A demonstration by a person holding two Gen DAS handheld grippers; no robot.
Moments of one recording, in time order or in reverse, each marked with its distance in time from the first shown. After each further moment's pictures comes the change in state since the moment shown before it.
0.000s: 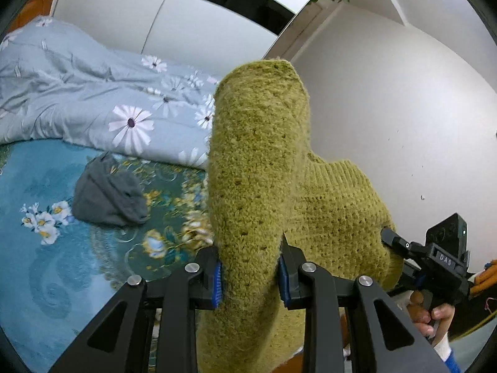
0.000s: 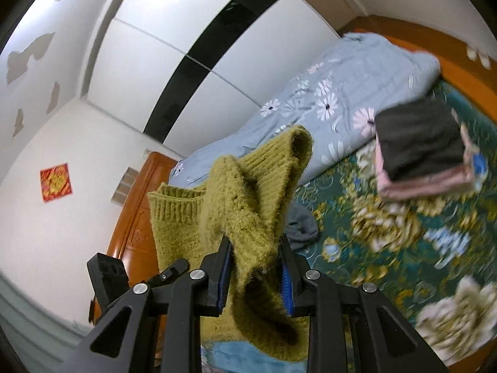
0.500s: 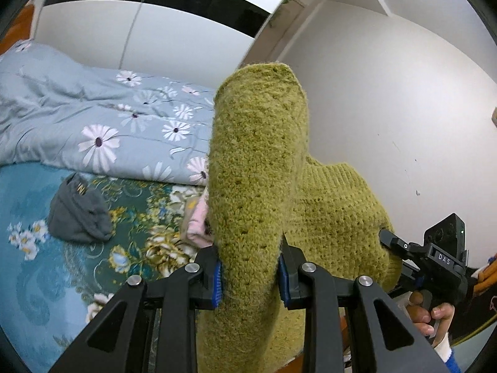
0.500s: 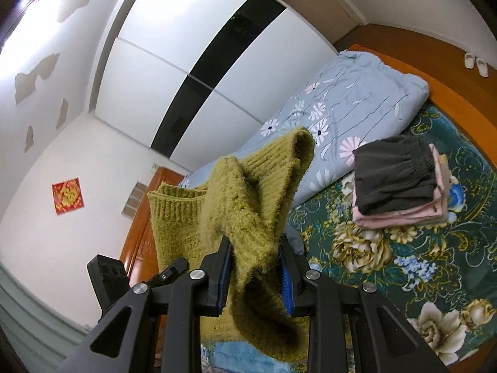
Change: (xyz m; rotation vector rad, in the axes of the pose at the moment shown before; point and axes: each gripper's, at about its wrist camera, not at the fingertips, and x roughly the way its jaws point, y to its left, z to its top) left arm 0.036 -0.109 0.019 0.087 0.011 -0.024; right arm -0.091 -0.053 0.064 0.039 -0.061 0.023
